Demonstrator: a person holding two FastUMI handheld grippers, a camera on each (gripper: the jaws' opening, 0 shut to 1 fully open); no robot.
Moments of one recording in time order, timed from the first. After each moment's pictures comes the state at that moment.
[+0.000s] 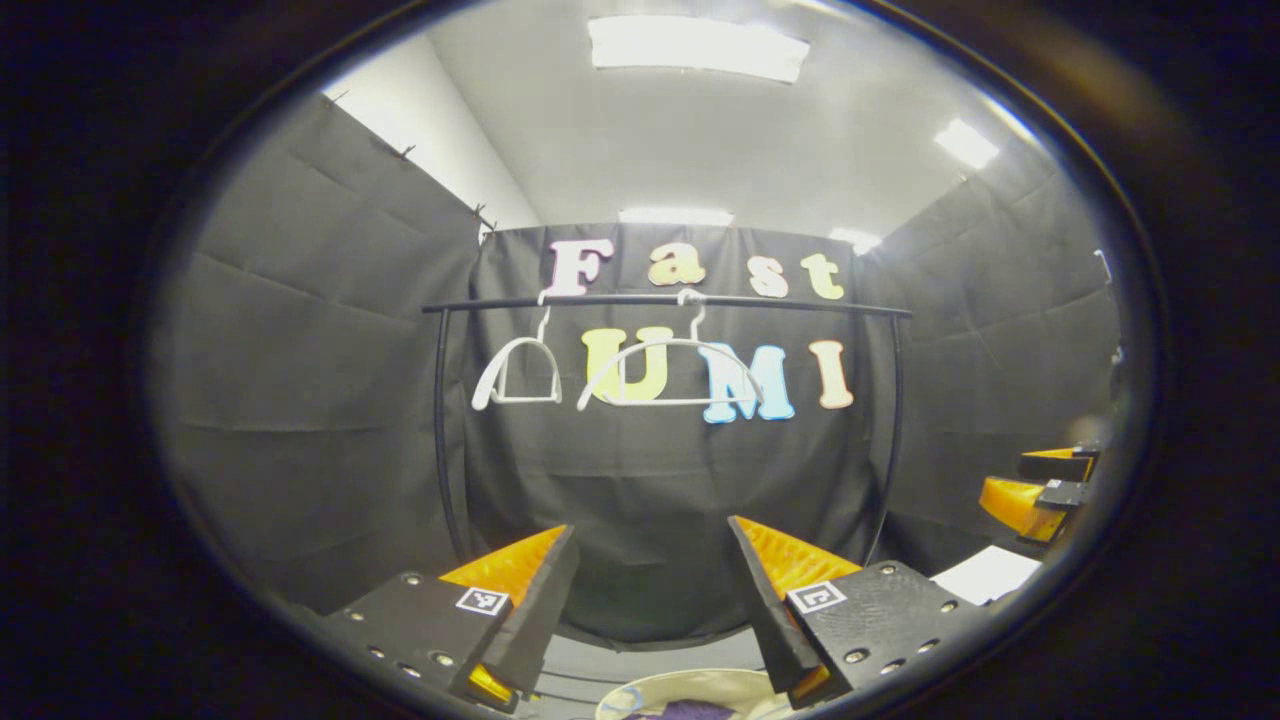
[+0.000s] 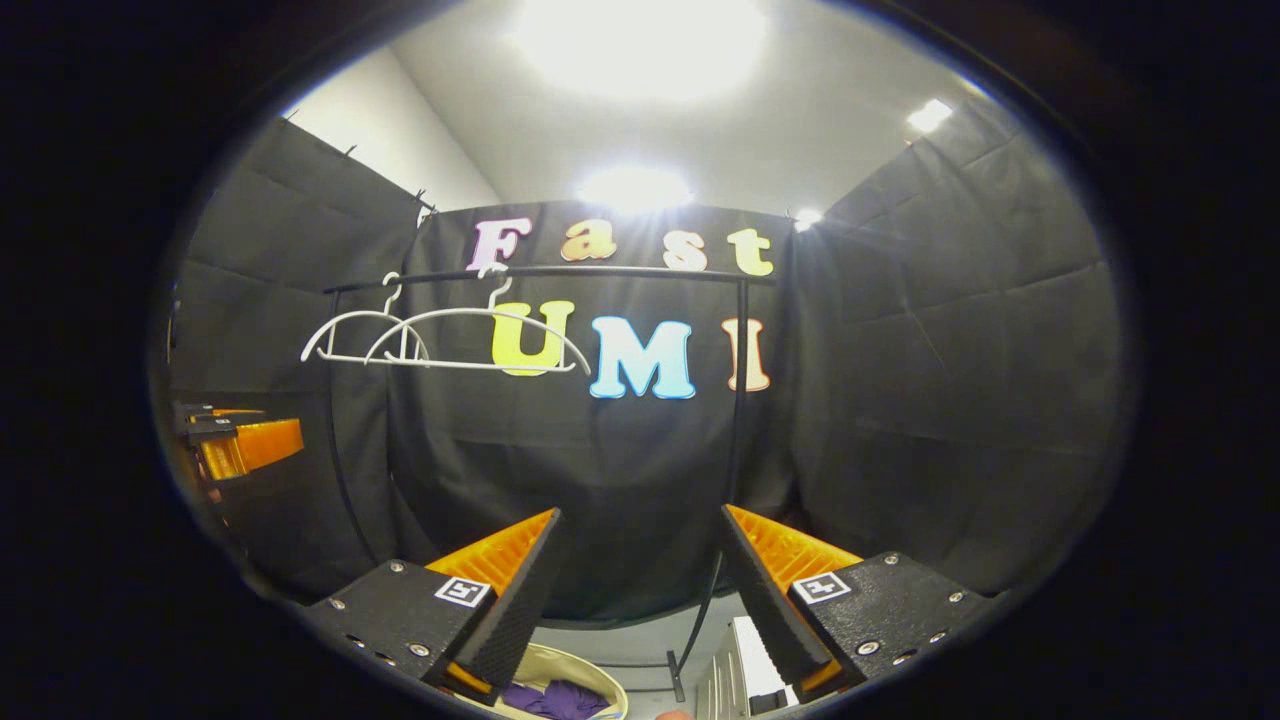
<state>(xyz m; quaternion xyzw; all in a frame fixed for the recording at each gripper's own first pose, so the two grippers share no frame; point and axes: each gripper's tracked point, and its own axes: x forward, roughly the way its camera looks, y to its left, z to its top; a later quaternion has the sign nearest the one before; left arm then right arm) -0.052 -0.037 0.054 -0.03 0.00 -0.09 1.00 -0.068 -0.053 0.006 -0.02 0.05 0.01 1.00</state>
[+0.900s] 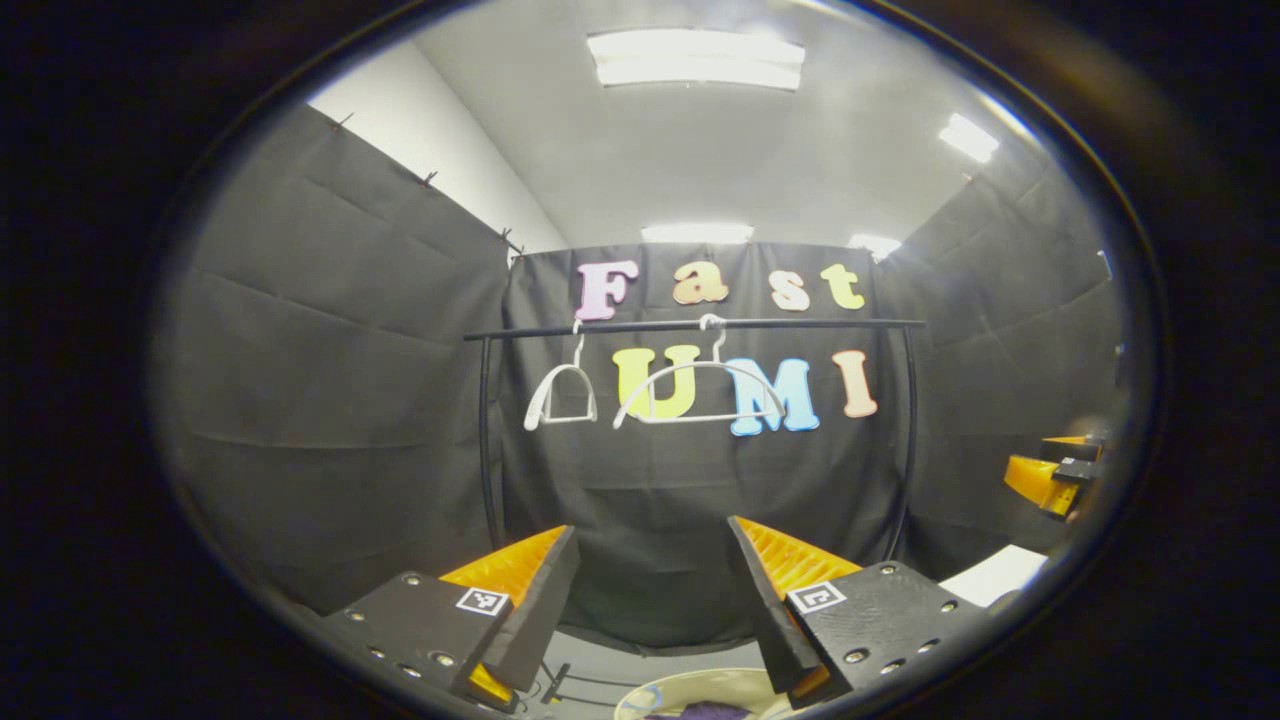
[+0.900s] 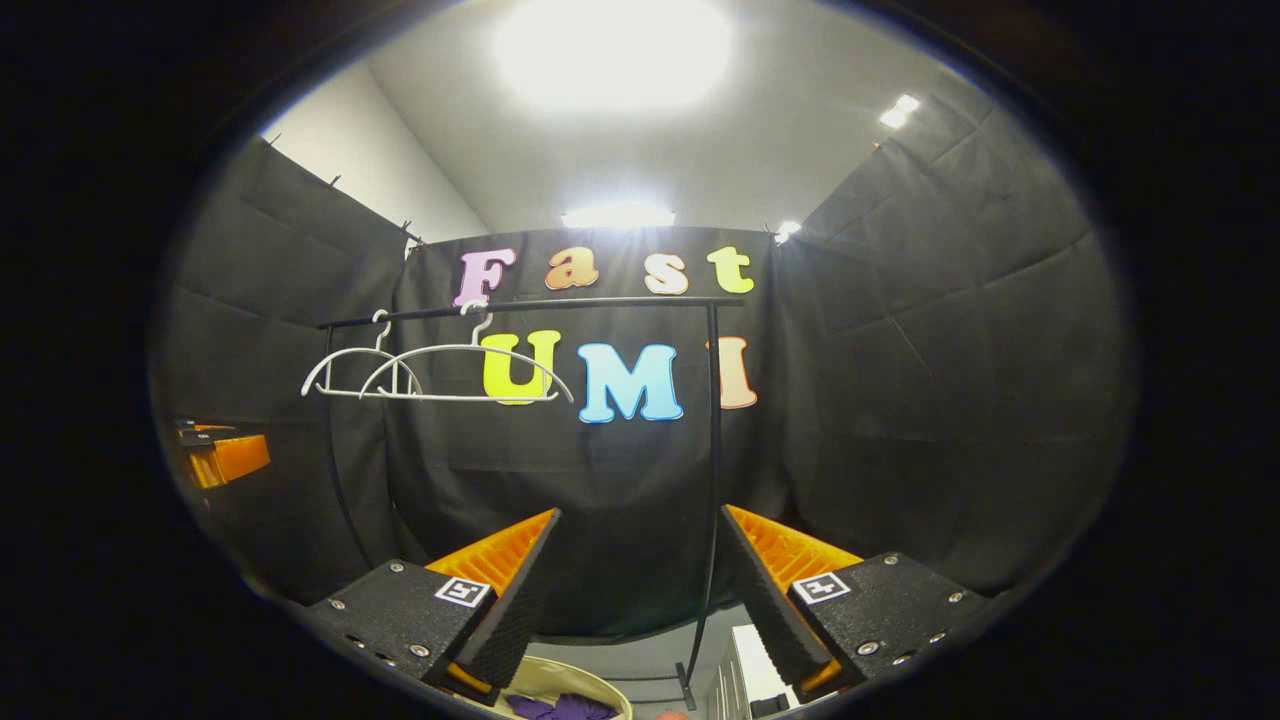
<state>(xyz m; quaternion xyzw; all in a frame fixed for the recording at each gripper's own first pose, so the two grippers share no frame) -0.095 -0.020 0.059 -0.02 -0.02 -0.04 1.00 -0.083 -0.074 0.020 0.01 0.02 0.01 1.00</state>
